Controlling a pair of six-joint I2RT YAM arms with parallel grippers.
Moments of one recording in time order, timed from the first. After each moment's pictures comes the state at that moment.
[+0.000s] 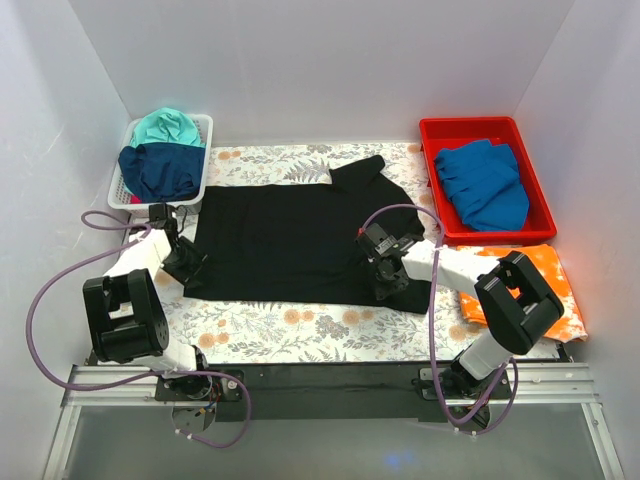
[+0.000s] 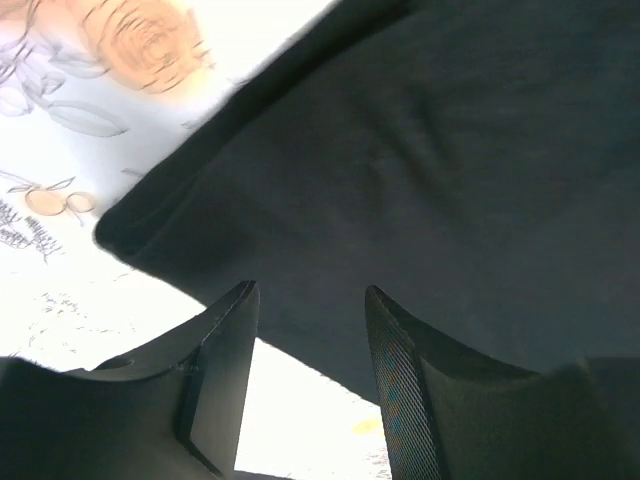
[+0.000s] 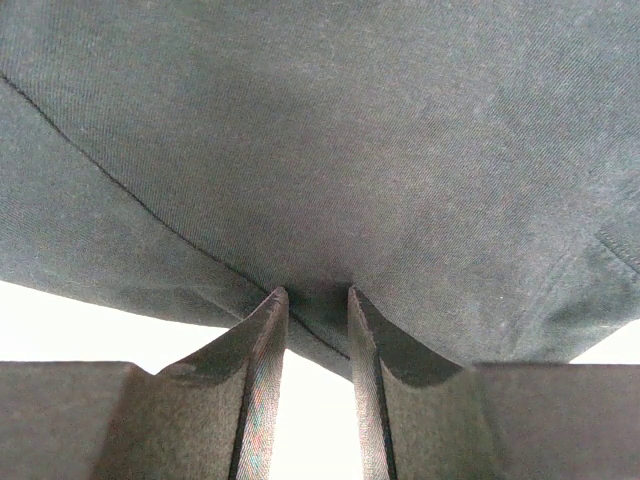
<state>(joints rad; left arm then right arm) 0.20 1.48 0.91 -0.74 0.08 -0.74 0.74 1.58 0.91 -0.65 0.14 0.33</state>
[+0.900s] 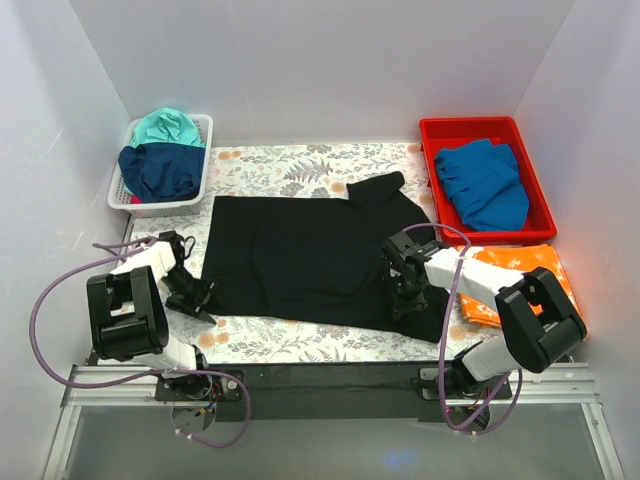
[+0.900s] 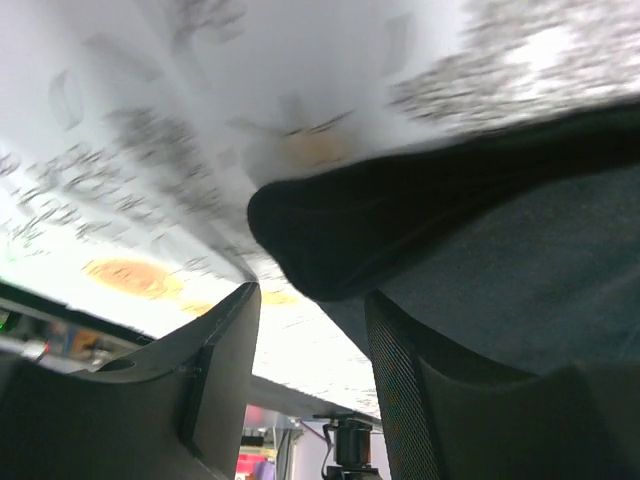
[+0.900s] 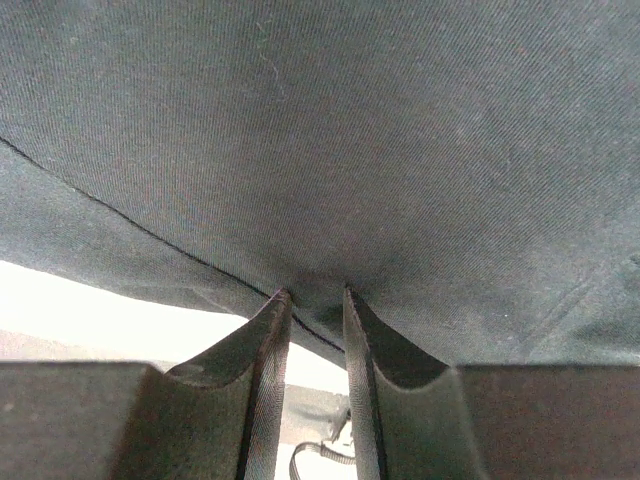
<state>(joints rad) 0.20 1.51 0.76 -0.94 0.13 -0.96 0.61 1.46 0.77 -0.77 -0.11 0.42</state>
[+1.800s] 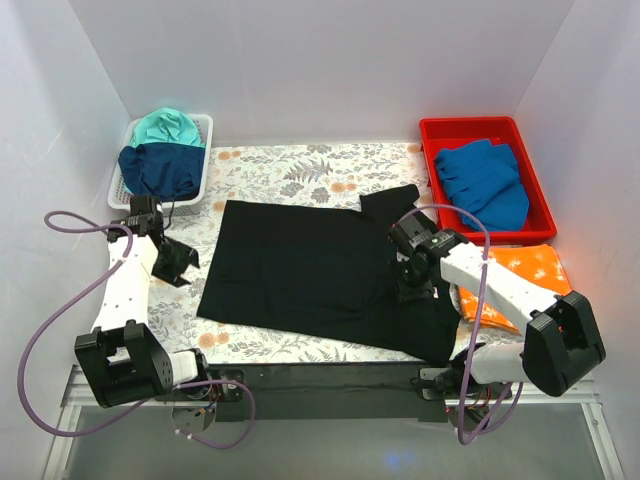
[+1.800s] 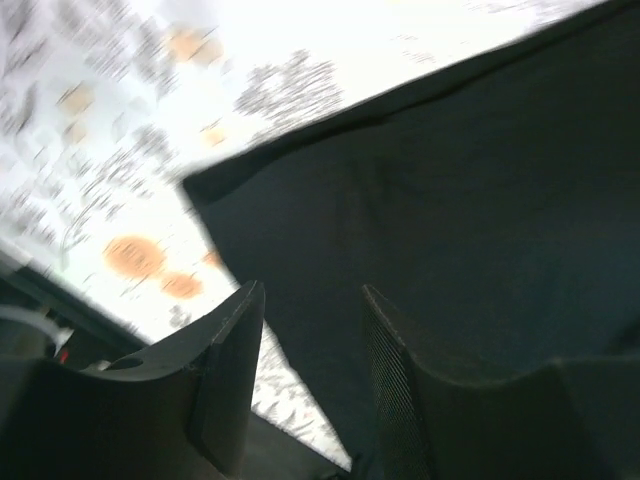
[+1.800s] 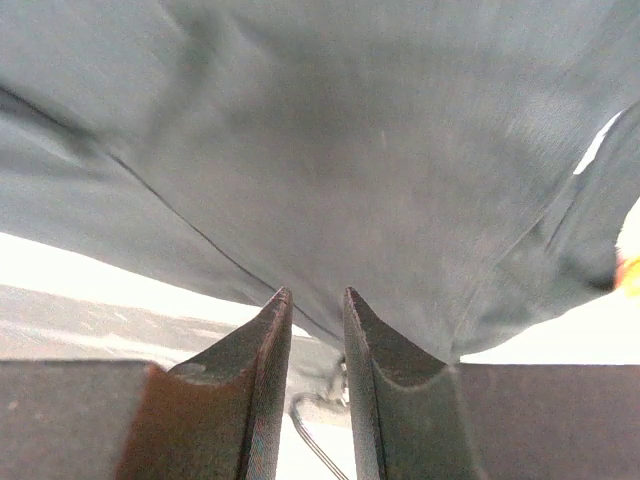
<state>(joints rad) 0.20 1.25 1.05 -1.13 -0.04 -0.93 0.61 1.31 0.89 -0.97 -0.04 0.42</state>
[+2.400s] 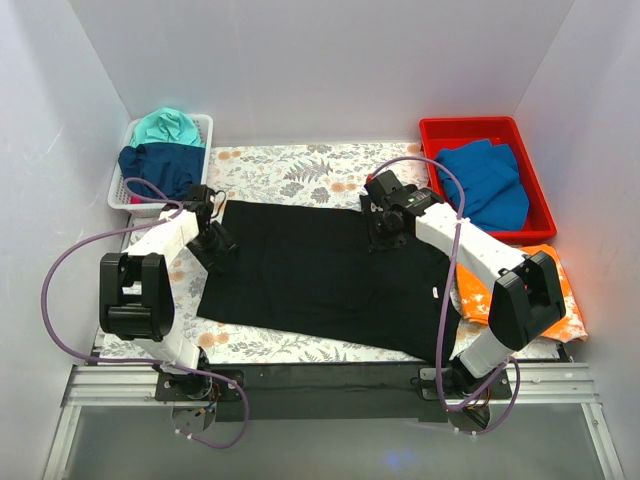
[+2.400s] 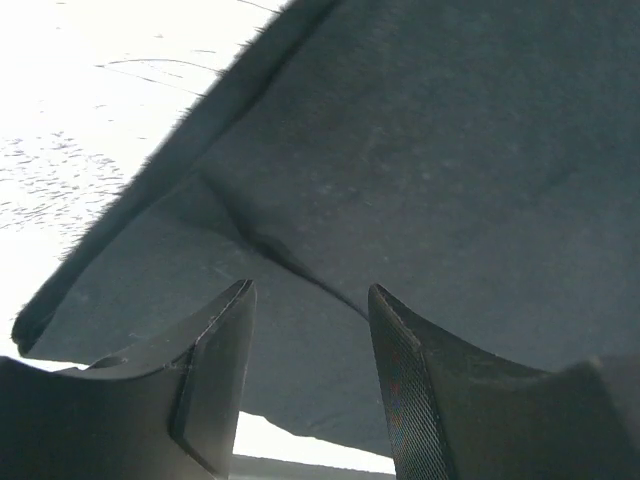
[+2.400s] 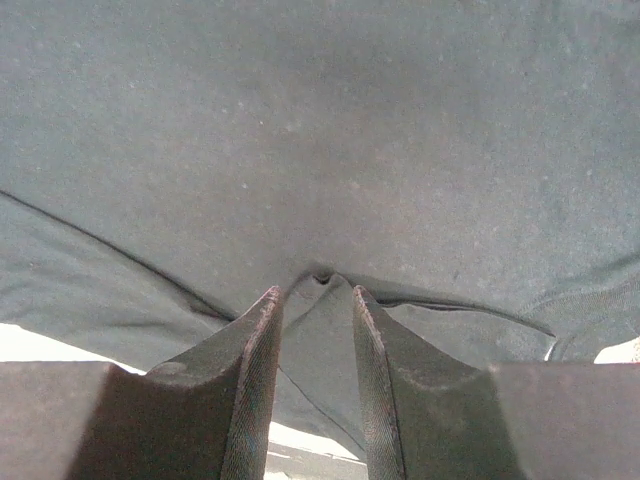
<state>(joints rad) -0.05 1.61 1.08 -0.81 0.02 -0.76 0.61 1.59 1.30 -0.83 0.04 0.38</state>
